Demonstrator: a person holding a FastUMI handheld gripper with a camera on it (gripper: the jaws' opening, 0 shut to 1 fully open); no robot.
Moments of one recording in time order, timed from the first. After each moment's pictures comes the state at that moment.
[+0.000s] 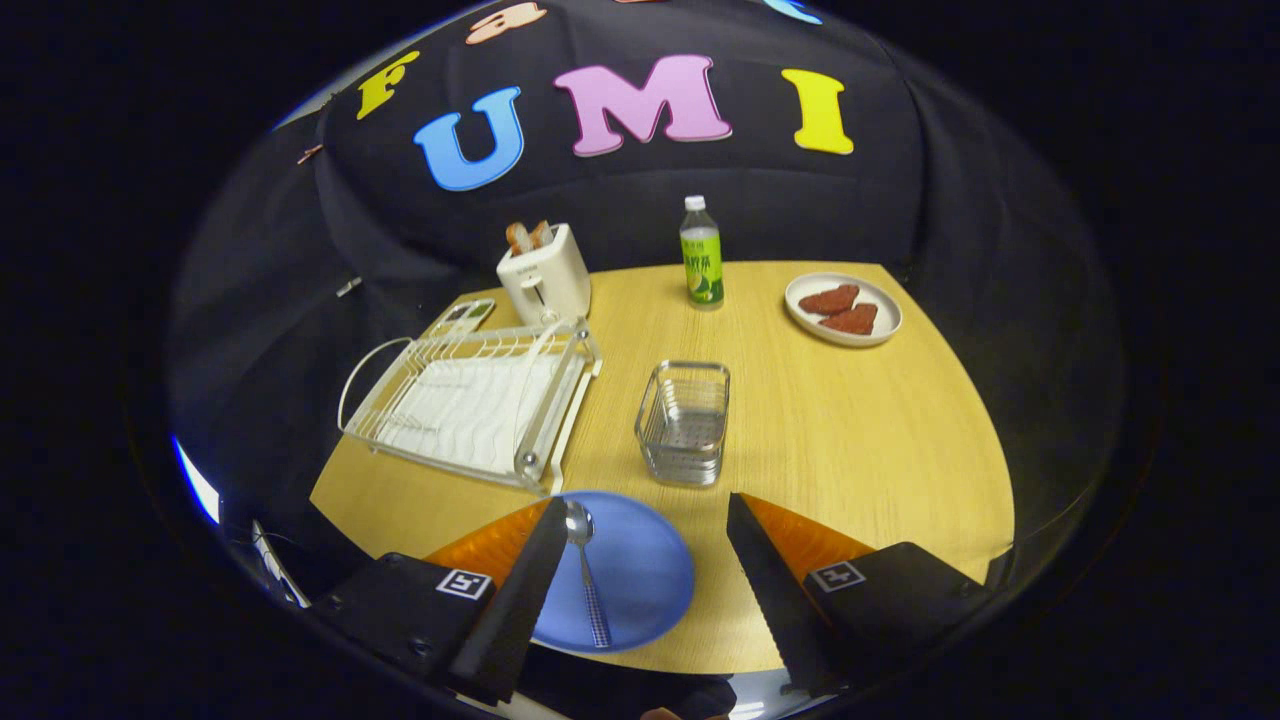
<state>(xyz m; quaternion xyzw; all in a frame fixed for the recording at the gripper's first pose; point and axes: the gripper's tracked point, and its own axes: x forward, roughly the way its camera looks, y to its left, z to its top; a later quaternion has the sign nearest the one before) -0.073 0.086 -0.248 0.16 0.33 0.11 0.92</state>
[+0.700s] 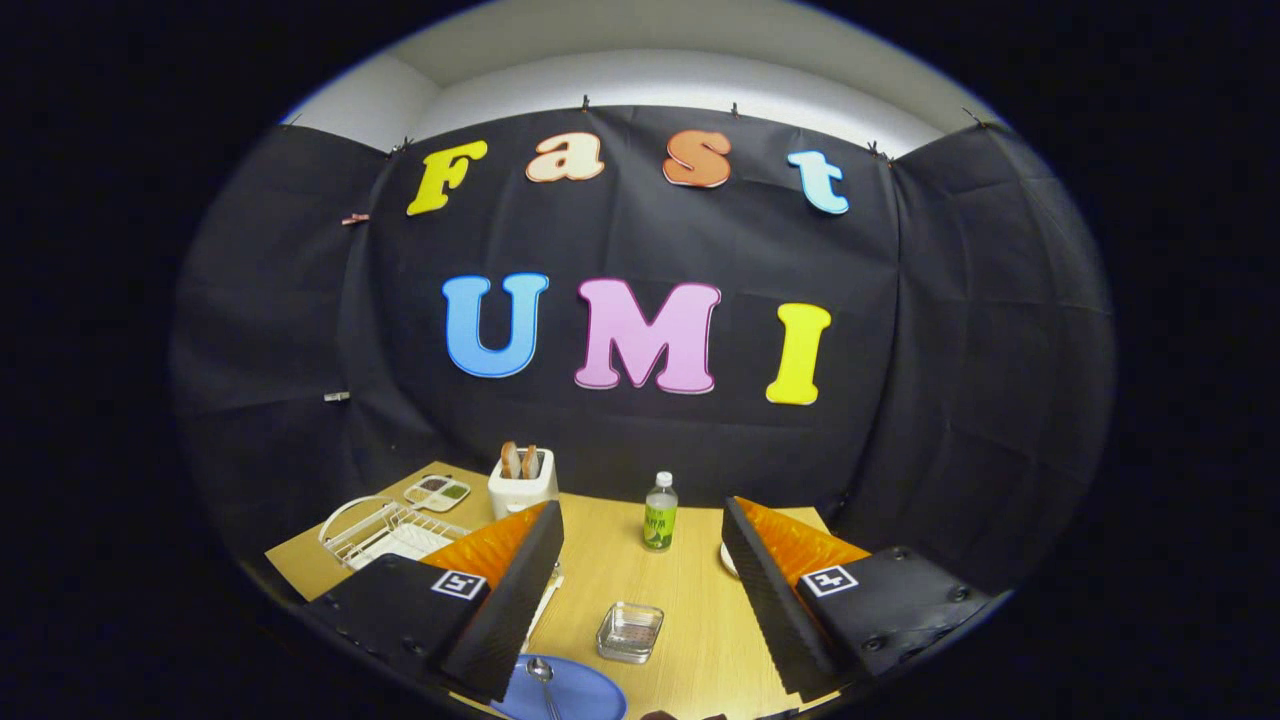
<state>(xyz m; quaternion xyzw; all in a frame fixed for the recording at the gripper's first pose) -0.030 0.031 -0.022 0.07 0.05 0.03 1.00</state>
